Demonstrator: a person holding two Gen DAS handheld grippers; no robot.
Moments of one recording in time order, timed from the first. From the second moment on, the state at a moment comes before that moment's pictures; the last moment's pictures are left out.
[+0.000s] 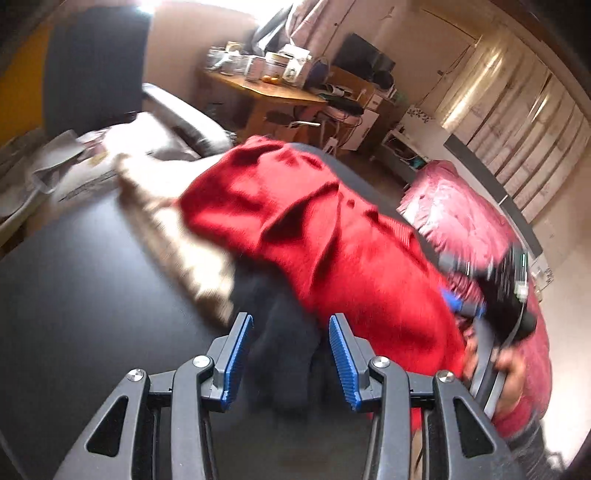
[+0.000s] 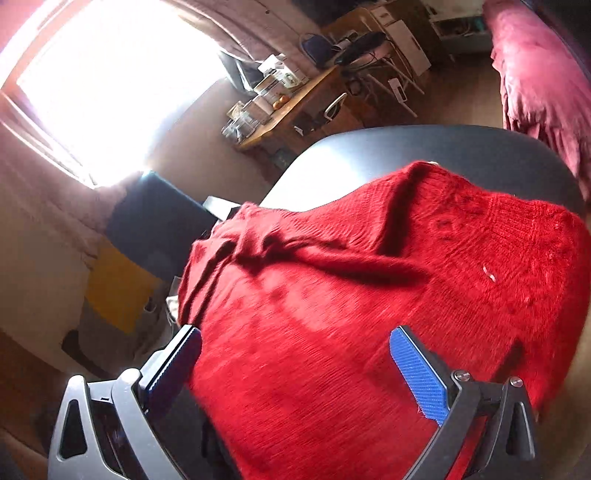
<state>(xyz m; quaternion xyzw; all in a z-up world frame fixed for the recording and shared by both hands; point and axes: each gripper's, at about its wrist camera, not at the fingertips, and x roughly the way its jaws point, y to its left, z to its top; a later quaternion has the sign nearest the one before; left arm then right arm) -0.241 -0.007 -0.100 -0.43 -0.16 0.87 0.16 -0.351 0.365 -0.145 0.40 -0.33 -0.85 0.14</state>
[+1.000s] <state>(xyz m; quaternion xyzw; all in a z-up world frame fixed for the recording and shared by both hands) -0.353 -0.004 -0.038 -0.35 -0.15 0.90 0.23 -0.428 0.426 -0.160 0.34 -0.42 -0.82 0.18</state>
